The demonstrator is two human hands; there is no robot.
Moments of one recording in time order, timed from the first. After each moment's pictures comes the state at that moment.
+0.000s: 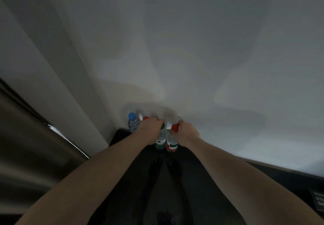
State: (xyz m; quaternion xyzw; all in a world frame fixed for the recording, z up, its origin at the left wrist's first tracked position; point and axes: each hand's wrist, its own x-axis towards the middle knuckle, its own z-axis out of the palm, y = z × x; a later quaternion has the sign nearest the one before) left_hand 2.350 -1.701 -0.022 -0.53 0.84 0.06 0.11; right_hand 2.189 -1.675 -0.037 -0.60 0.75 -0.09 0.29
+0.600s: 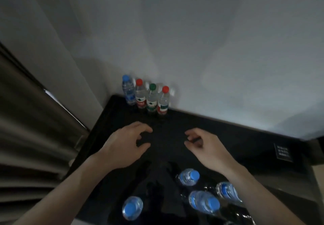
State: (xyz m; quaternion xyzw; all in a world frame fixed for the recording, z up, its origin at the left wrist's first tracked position) left_hand 2.407 -1.461 0.024 -0.53 0.80 0.28 -0.09; right_hand 2.127 -1.421 0.025 -0.60 0.68 -0.17 0.39
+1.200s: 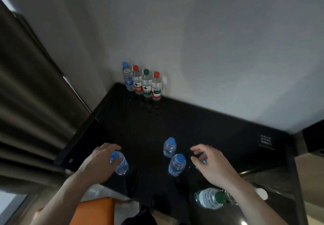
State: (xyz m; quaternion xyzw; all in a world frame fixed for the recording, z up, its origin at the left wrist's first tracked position) left_hand 2.388 -1.256 -0.017 -0.70 0.66 0.27 -0.01; right_hand 2.021 -1.249 0.008 -0.64 0.66 -0.12 0.38
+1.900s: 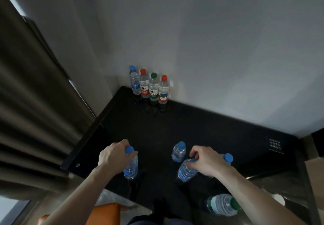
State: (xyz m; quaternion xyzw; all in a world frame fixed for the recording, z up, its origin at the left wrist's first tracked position) left_hand 2.386 -1.294 -0.035 -0.74 0.64 0.19 0.00; right_hand 2.072 -1.293 -0.014 -0.65 0.68 0.06 0.34
